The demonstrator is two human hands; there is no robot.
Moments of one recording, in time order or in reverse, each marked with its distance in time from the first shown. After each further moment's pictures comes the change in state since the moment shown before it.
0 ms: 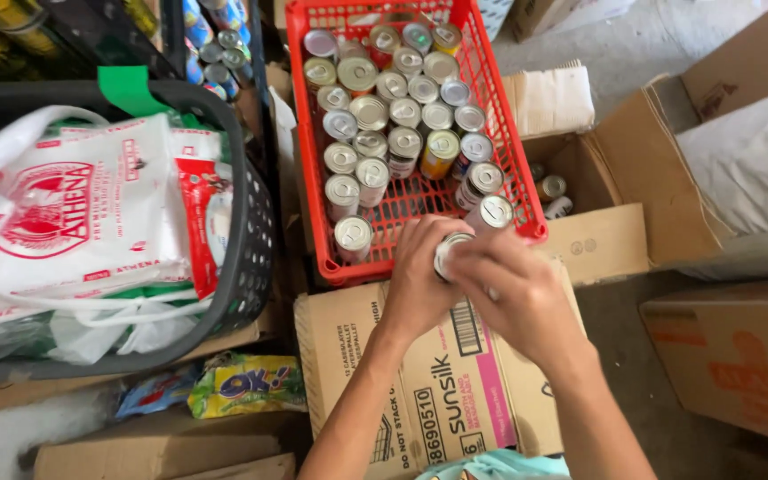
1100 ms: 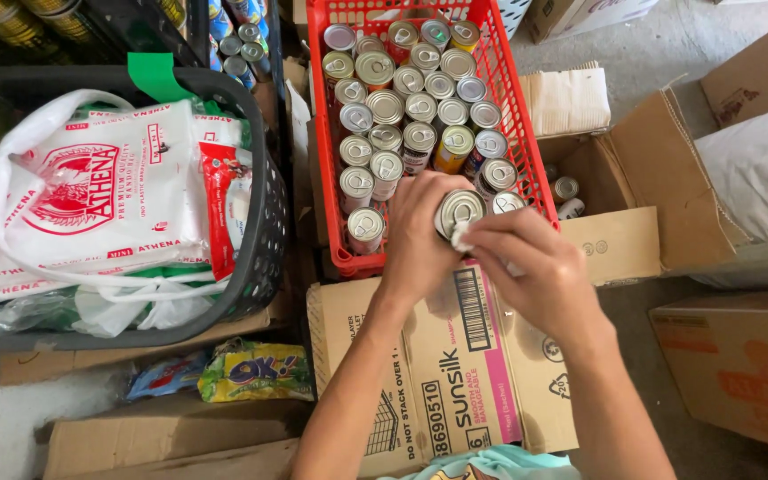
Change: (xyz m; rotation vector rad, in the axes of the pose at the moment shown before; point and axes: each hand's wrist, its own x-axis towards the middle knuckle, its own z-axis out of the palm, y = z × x) left_hand 0.030 0.004 -0.014 0.116 0.038 0.028; right_hand 0.004 0.008 0.003 -0.006 0.087 0.010
